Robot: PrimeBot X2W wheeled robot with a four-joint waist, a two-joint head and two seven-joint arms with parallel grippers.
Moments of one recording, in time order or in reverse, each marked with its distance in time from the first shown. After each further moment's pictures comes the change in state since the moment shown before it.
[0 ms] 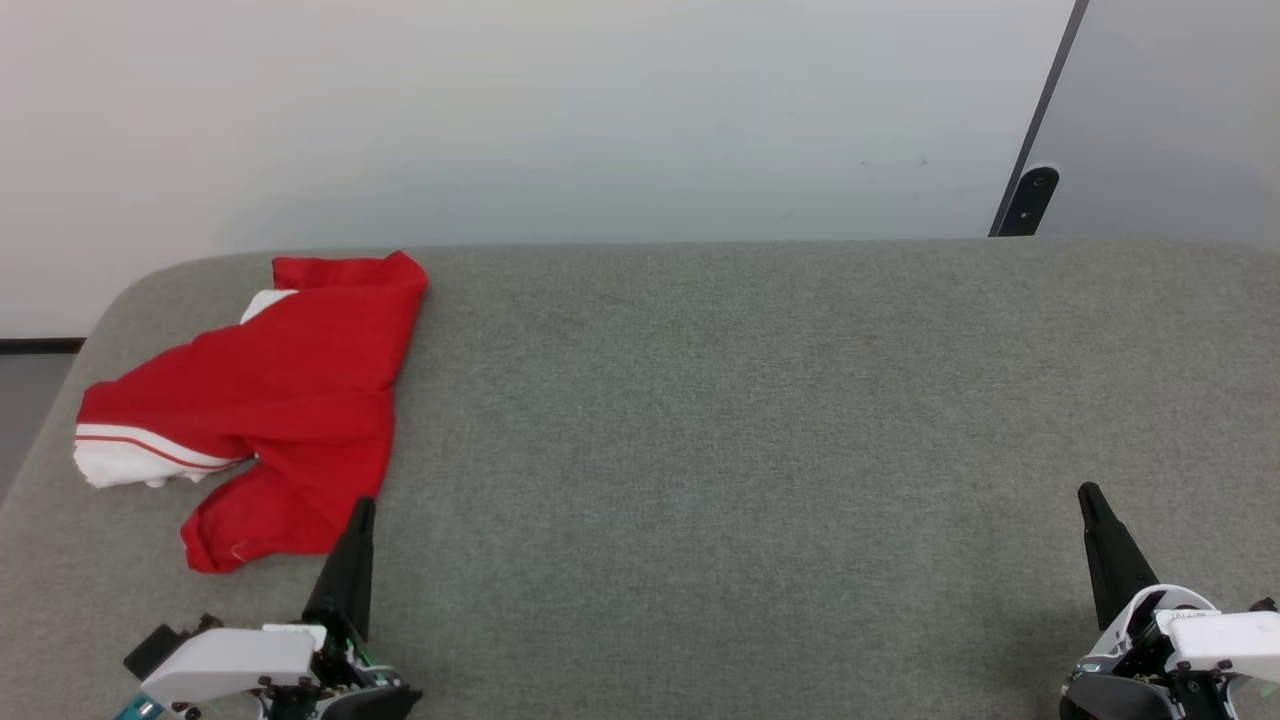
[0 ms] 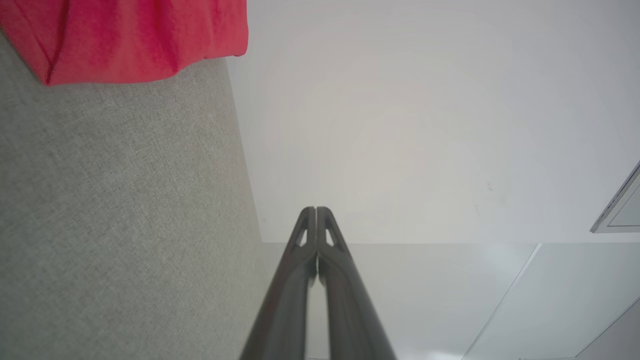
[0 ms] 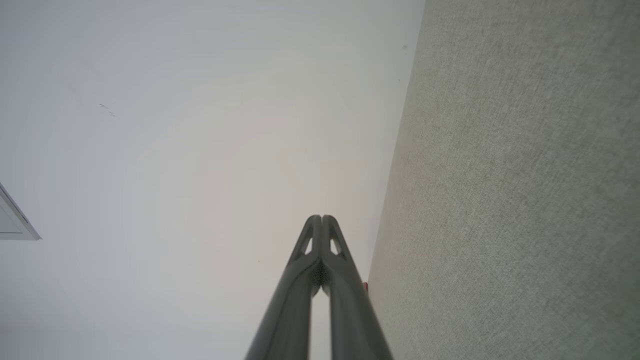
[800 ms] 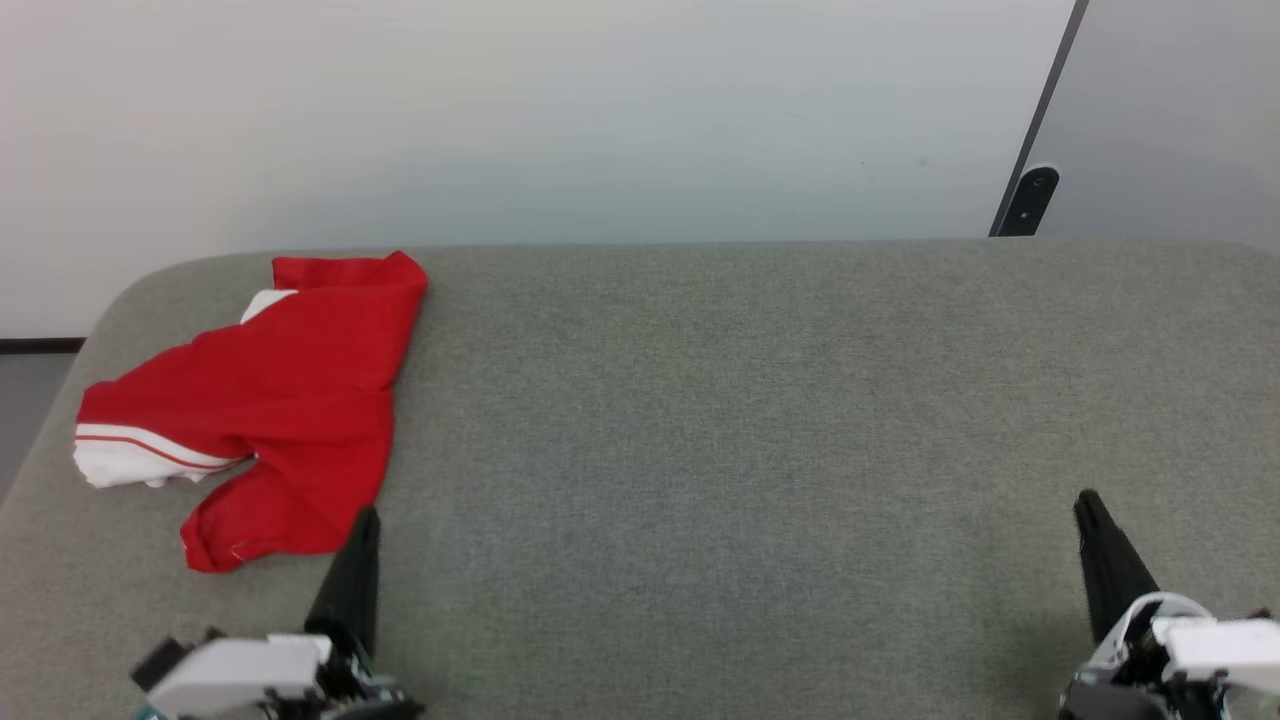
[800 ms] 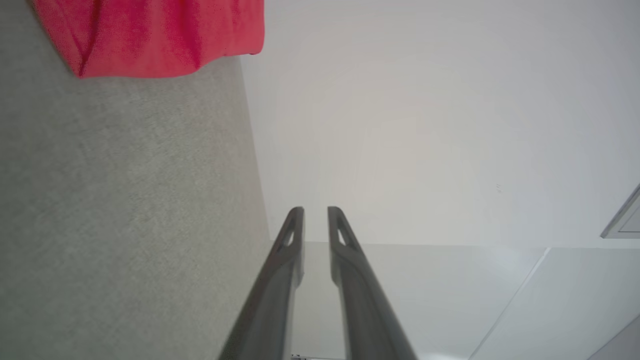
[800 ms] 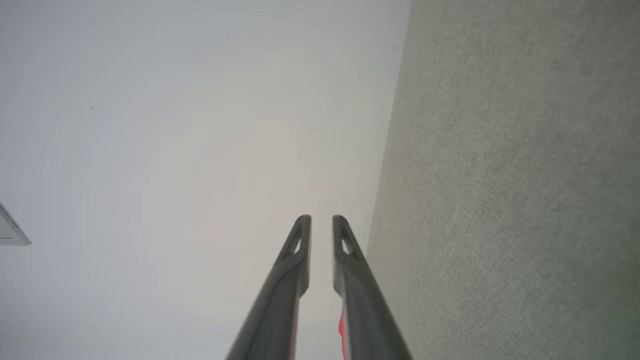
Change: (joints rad) left arm 0.005 -0.001 -0.001 0.006 0.000 0.000 0.000; right arm 0.002 0.000 0.000 0.007 0.000 0.000 0.000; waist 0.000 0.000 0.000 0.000
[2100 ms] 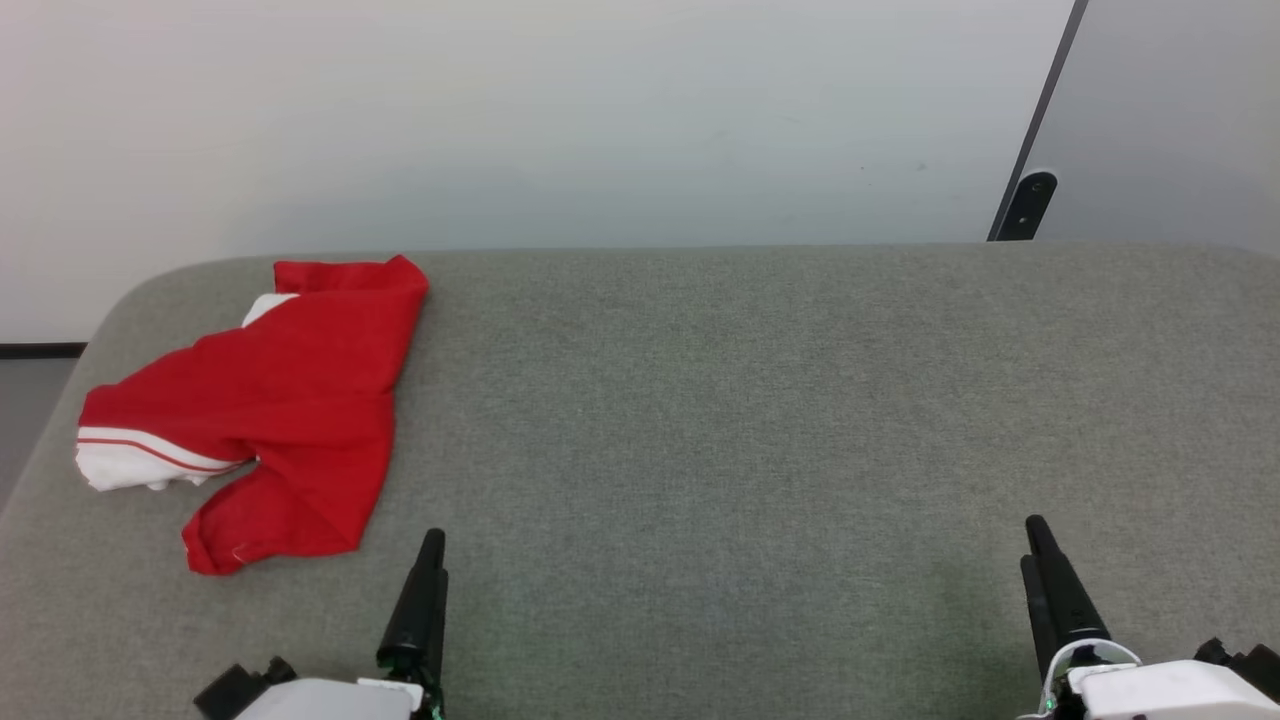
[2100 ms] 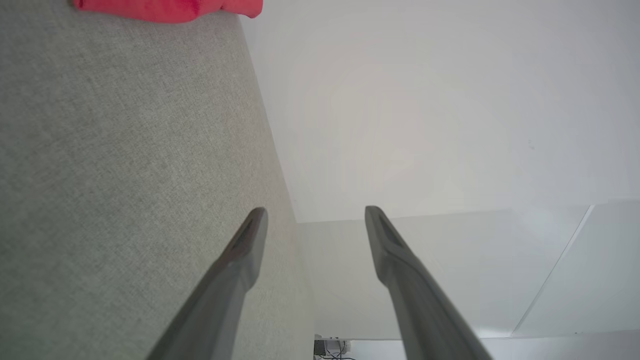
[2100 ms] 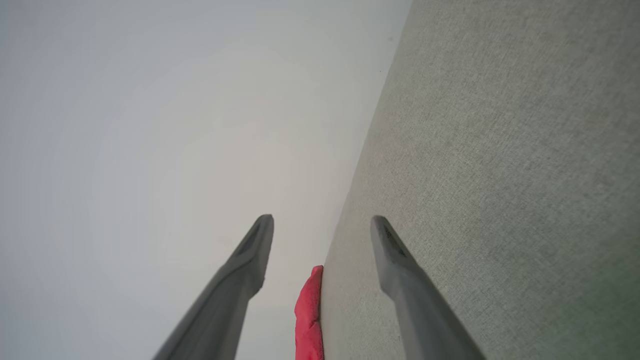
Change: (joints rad) left arm 0.103 -0.010 -0.170 -0.069 0.122 0.001 -0.151; right arm 0.097 0.005 0.147 -0.063 -0.159 -0.001 -0.150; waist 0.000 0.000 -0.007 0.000
